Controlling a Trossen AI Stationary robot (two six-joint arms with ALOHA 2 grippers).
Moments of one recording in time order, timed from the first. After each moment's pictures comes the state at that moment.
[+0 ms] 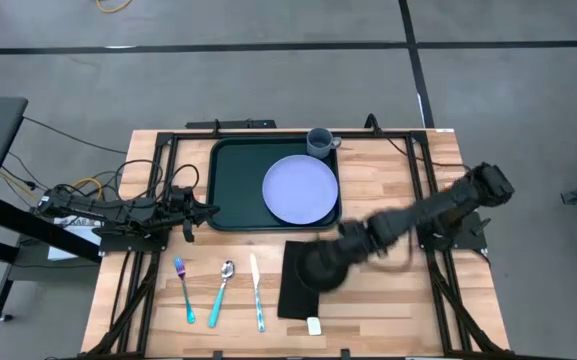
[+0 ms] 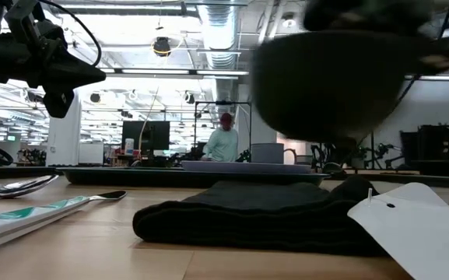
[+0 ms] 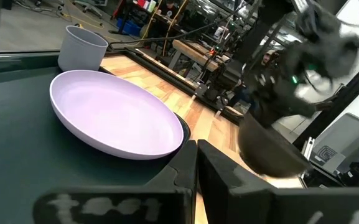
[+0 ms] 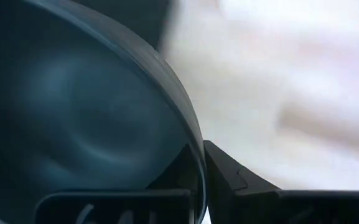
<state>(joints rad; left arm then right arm) -0.19 0.12 0.02 0.03 -0.40 -0.54 0.32 1.59 1.17 -0.88 -0.05 1.59</state>
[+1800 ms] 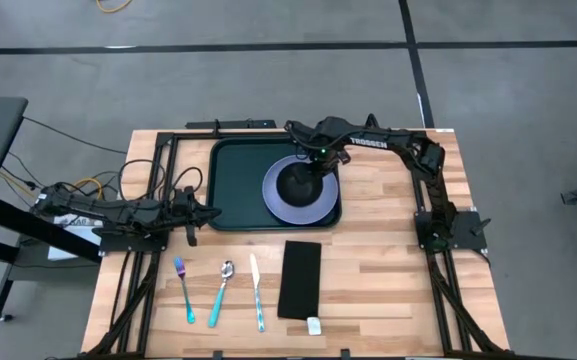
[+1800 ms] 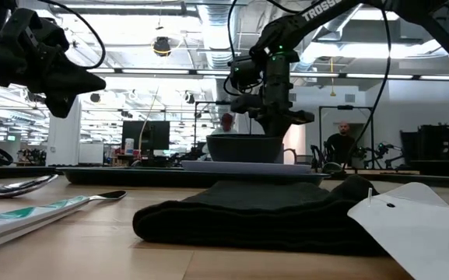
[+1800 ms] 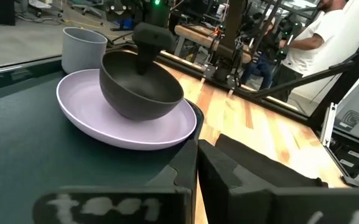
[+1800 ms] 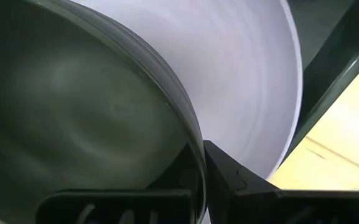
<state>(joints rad) -0.20 0.18 0.03 0.03 -0.39 -0.41 -0.43 2.08 1.71 -1.15 -0.13 0.60</state>
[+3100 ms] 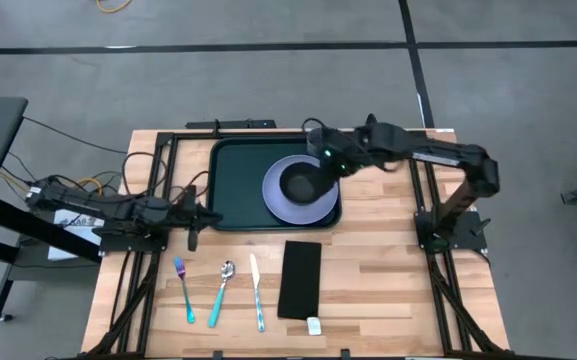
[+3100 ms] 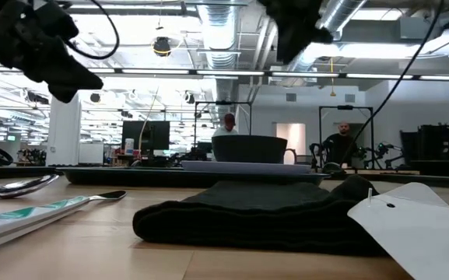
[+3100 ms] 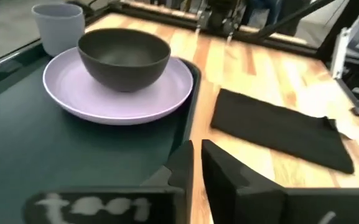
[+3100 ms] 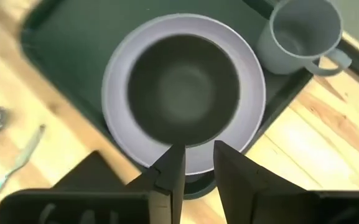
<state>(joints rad) -0.19 0.40 0.22 -0.16 -0.30 -0.29 -0.15 1.63 1.71 -1.22 0.17 0.57</state>
